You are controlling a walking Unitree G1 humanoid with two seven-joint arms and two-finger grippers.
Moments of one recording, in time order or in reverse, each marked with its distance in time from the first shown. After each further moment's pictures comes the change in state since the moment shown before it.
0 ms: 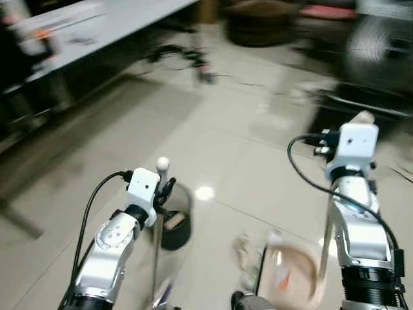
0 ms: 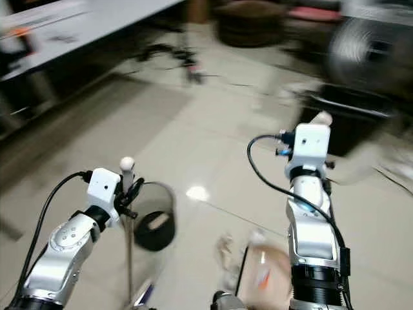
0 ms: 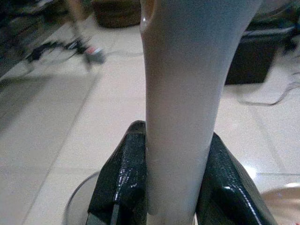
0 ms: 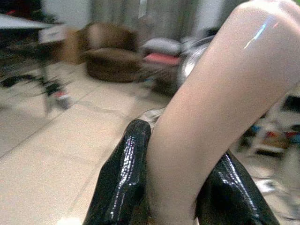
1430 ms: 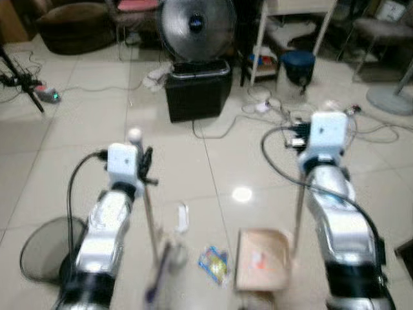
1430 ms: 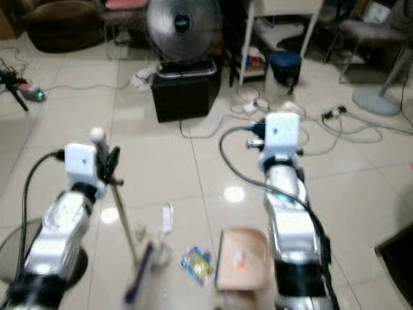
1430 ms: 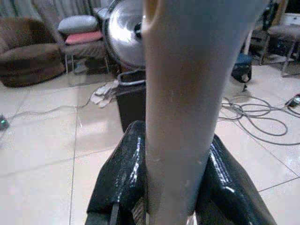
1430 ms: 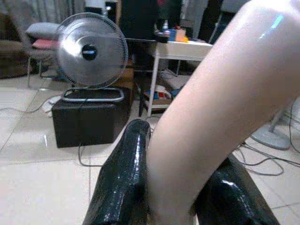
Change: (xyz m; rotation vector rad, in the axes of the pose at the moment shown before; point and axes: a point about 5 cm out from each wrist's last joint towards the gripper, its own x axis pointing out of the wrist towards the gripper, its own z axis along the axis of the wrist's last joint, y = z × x) left arm 0.025 0.019 0.035 -0.007 -0.139 0.220; right arm -0.003 0.032 0.010 0.073 0.022 0.150
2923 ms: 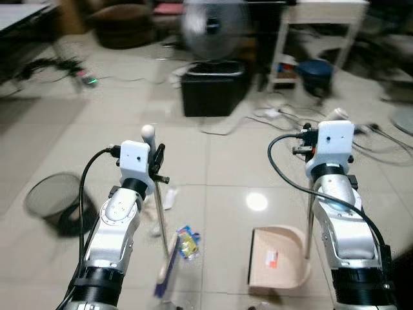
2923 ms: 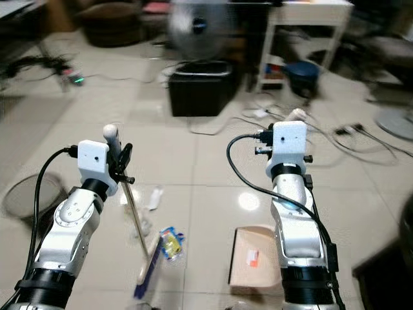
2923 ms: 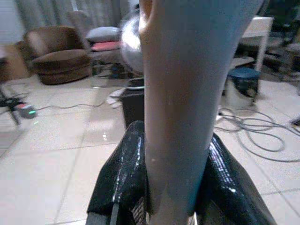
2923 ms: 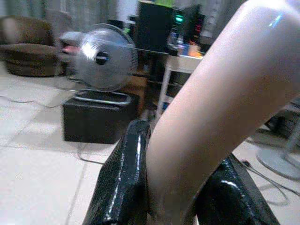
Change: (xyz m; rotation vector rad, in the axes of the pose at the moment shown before) left arm 0.000 0.000 0.002 -0.014 -0.015 -0.002; right arm -0.003 0.003 -0.006 -0.043 -0.031 0.010
